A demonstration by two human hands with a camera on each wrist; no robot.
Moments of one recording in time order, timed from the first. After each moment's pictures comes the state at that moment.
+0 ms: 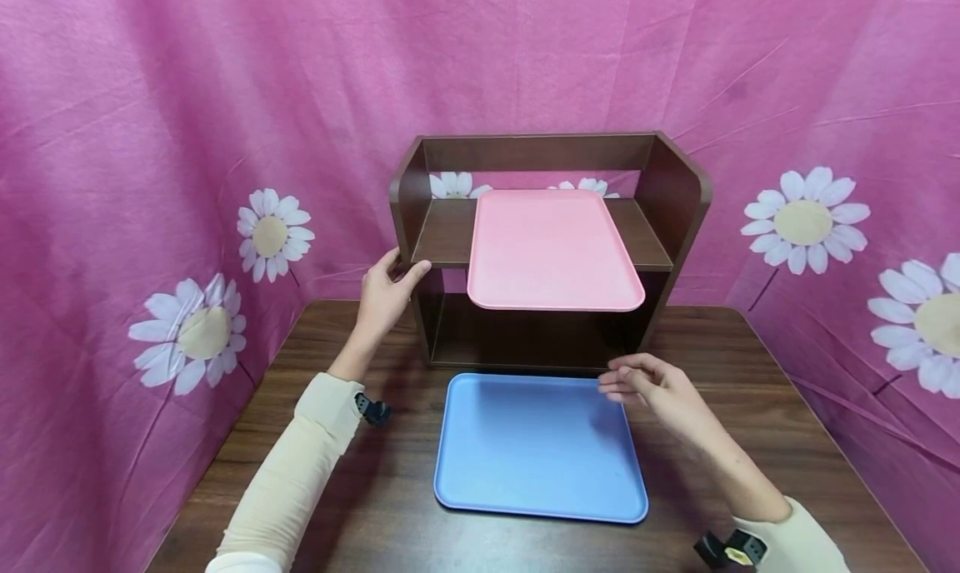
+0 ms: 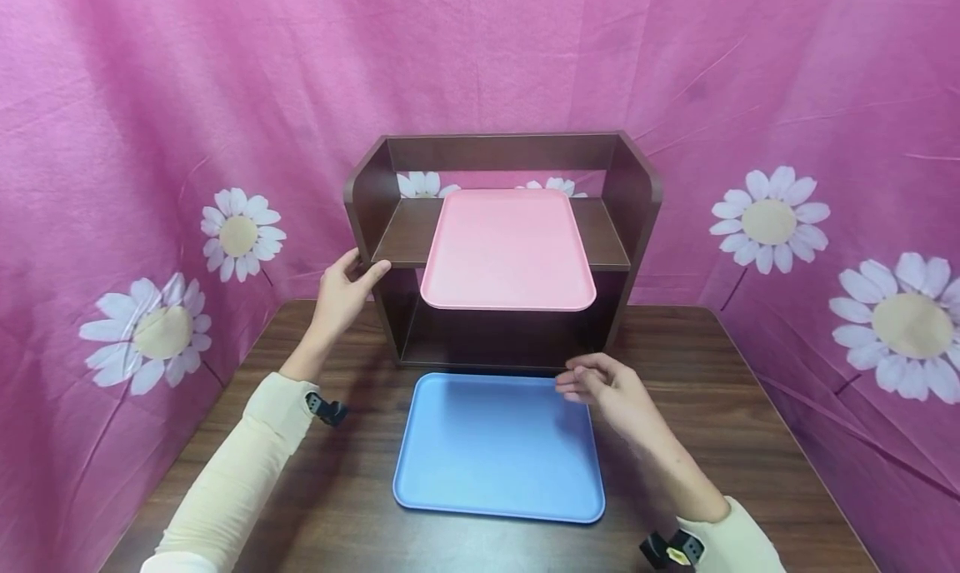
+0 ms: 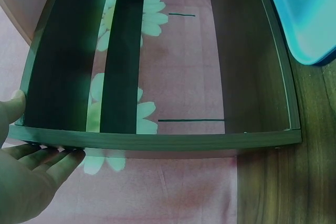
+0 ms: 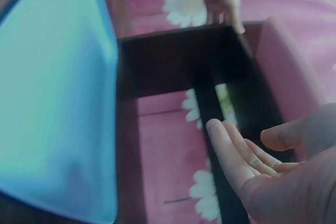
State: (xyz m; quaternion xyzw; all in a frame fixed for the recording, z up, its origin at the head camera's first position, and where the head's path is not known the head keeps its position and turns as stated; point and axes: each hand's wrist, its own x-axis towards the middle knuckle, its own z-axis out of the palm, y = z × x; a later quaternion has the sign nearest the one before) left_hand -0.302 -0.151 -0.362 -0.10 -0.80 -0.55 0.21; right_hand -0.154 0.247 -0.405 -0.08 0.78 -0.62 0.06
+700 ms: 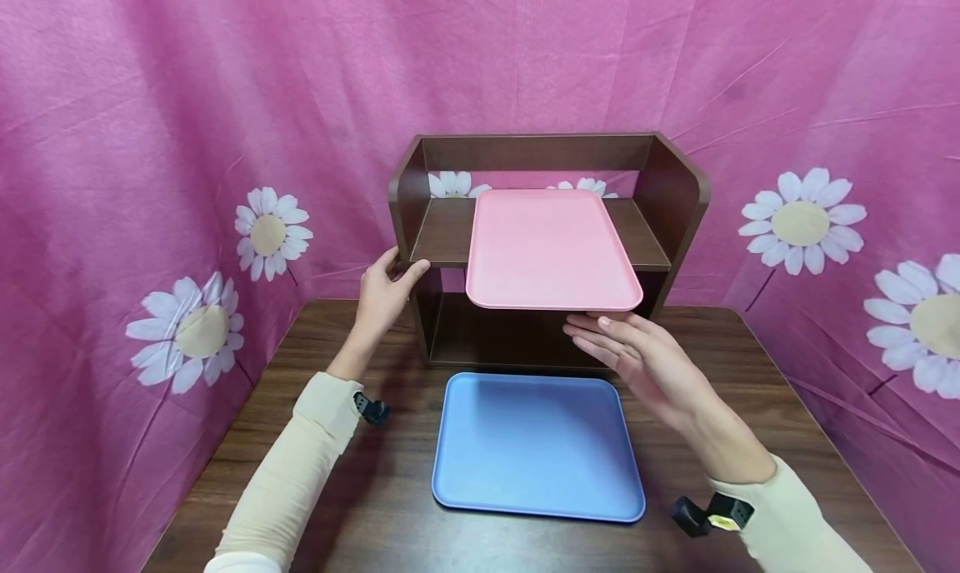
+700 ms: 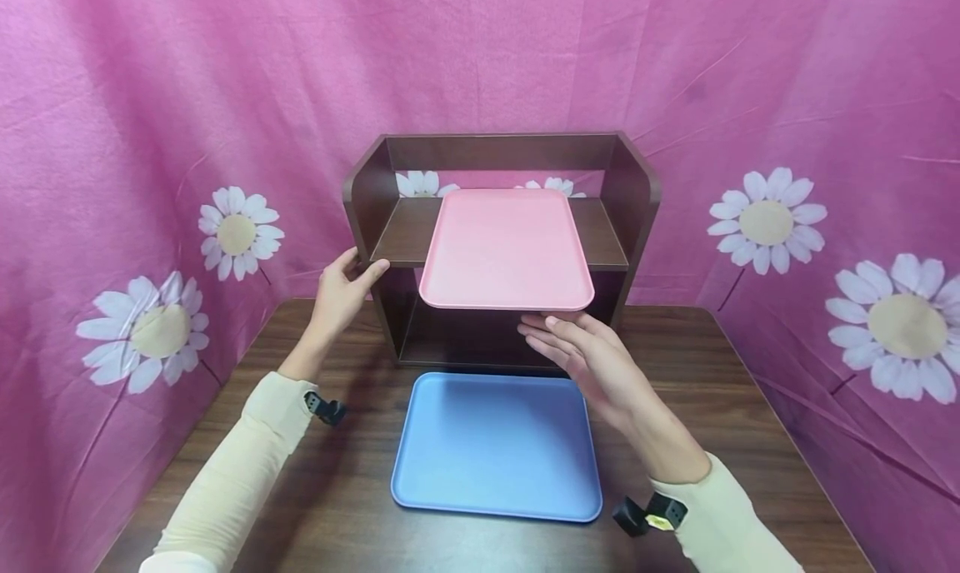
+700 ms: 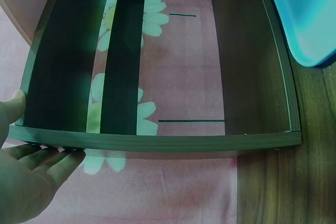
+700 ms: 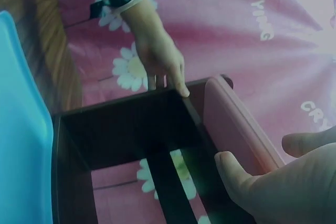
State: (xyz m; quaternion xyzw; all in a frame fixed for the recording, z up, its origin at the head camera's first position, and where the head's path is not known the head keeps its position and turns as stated) left_hand -0.300 -0.151 -0.362 -0.10 -0.80 -0.55 0.20; right_hand -0.162 0.213 -0.336 -0.13 0.58 -0.79 0.14
